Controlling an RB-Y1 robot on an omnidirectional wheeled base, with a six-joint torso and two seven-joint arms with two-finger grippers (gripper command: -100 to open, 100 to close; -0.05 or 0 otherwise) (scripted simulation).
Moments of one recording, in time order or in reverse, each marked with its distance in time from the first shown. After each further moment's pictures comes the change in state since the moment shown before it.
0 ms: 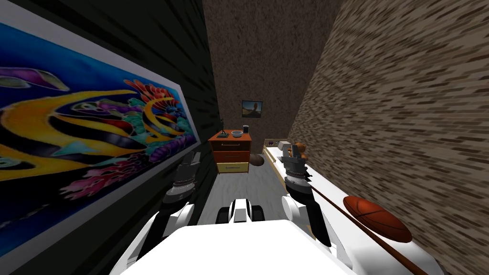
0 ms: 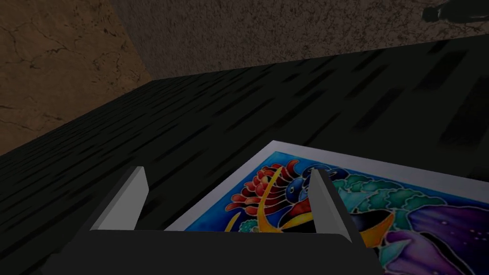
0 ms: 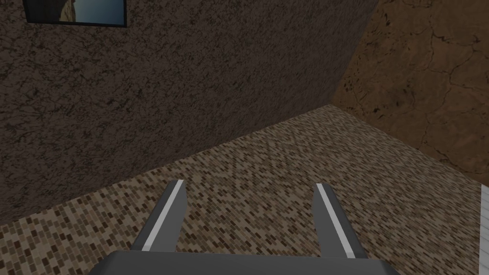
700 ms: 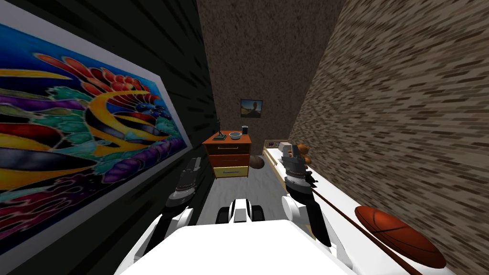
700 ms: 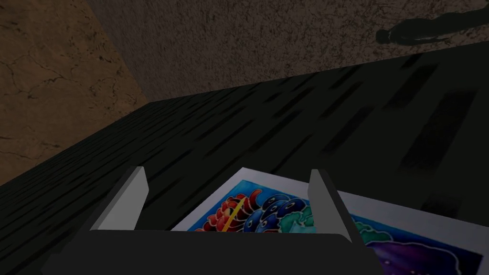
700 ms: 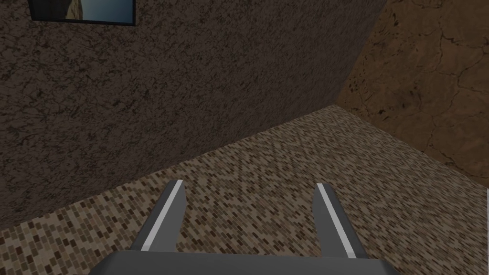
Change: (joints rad) left arm -0.017 0.045 0.019 0.199 0.011 -0.156 -0.060; right arm 0.000 0.000 0.000 0.000 0.000 0.000 0.000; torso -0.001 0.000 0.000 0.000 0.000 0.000
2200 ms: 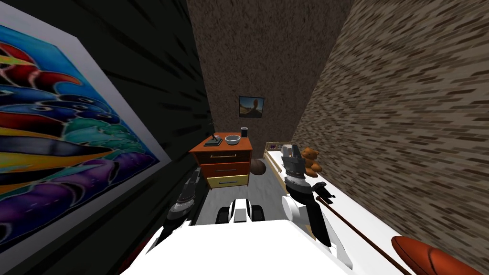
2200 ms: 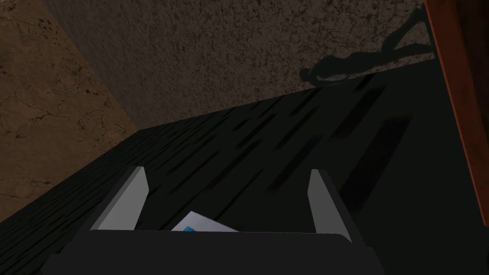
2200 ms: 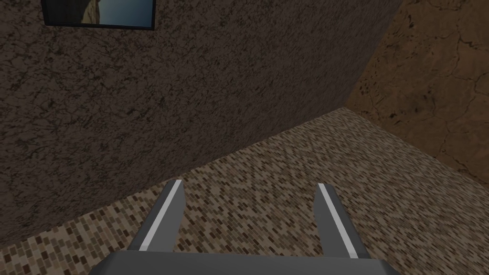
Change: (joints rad) left arm -0.033 0.017 0.012 0.369 -0.007 -0.283 -0.093; right arm 0.000 0.000 0.000 0.000 0.000 0.000 0.000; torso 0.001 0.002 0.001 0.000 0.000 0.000
